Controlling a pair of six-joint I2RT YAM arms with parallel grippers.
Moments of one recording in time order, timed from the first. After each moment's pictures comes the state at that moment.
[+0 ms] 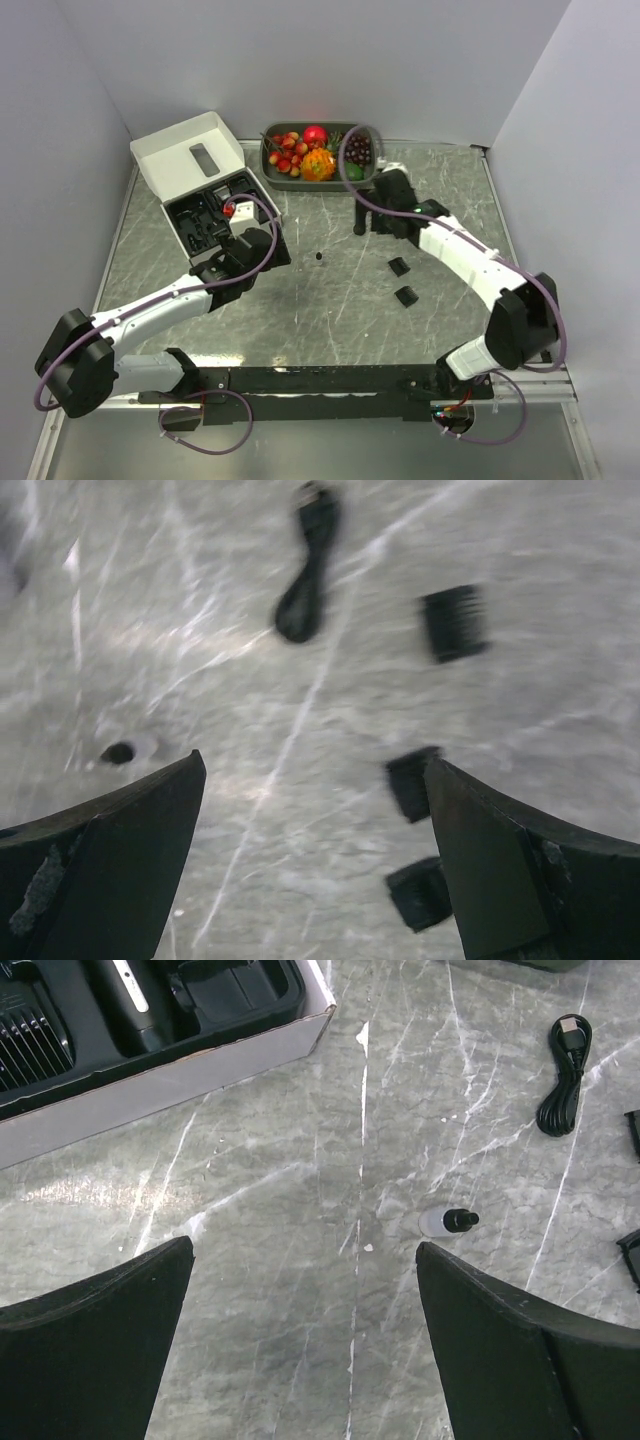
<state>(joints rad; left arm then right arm) -0.75 1.20 0.73 -0.15 -0.54 -0.70 0.46 1.44 1.19 -0.56 0.24 0.35</state>
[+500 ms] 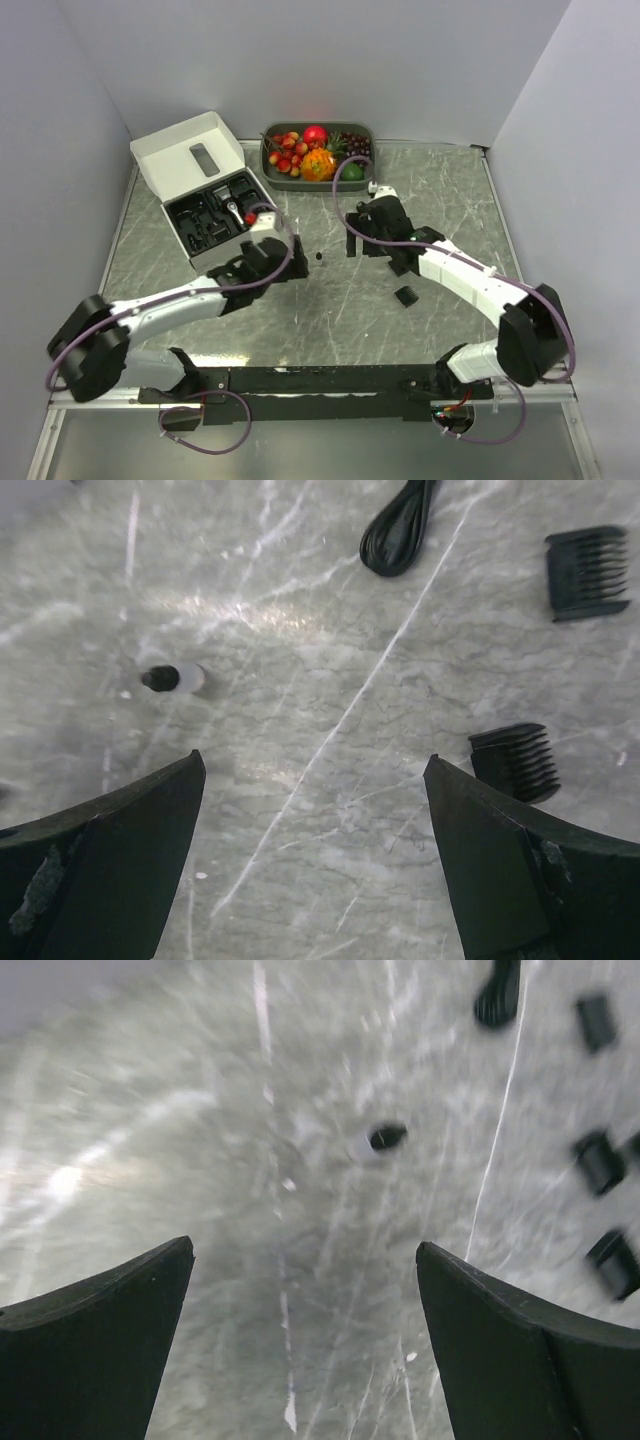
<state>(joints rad) -0.82 1.26 0.71 -0.07 -0.42 -0.75 0.57 1.38 0.96 -0.37 0.17 0.38</state>
